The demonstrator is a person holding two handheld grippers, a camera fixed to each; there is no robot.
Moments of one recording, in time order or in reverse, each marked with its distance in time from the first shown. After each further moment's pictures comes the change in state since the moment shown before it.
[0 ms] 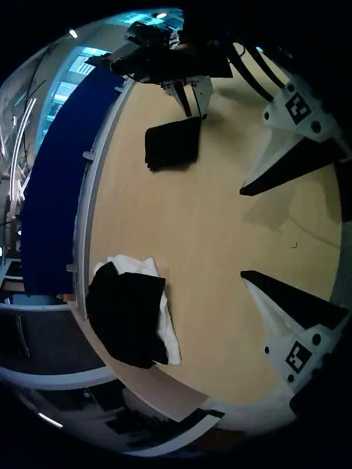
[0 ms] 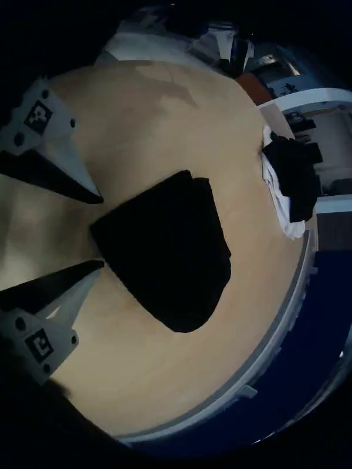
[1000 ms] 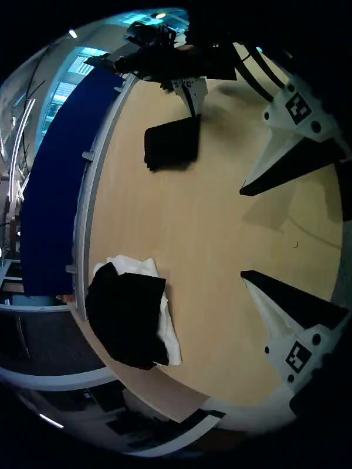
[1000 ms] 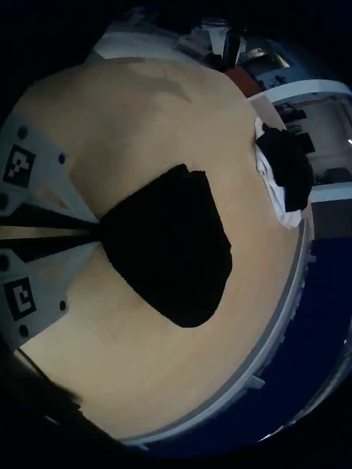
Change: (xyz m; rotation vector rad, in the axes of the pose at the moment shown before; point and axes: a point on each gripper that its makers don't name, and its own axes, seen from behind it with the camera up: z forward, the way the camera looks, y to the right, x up) left arm 0.000 -0.001 0.002 -0.003 -0.003 0.003; right arm 0.001 -0.001 0.002 -0.020 0.044 0.043
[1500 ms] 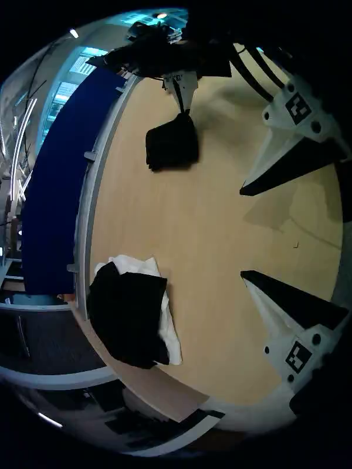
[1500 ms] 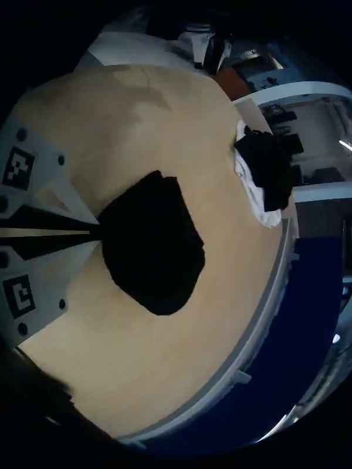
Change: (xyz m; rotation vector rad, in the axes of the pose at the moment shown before) left arm 0.003 -0.001 -0.005 -0.001 0.008 -0.006; right arm 0.043 0.008 -0.022 -0.007 0.097 0.009
